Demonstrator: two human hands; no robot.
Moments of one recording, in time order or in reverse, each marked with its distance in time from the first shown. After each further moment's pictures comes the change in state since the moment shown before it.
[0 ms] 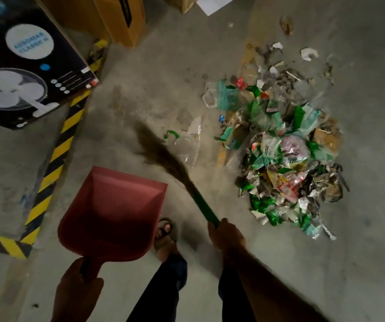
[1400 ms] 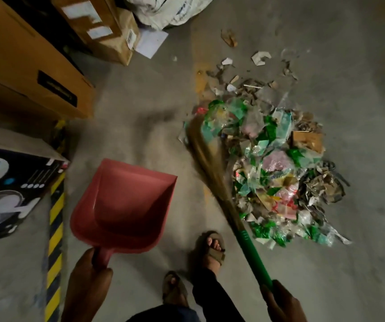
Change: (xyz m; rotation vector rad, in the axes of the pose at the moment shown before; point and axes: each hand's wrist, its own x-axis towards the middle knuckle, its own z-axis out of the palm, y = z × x) left_hand 0.010 0.307 -0.017 0.058 0.080 0.425; right_hand -0.011 0.115 -0.153 0.675 0.030 0.140
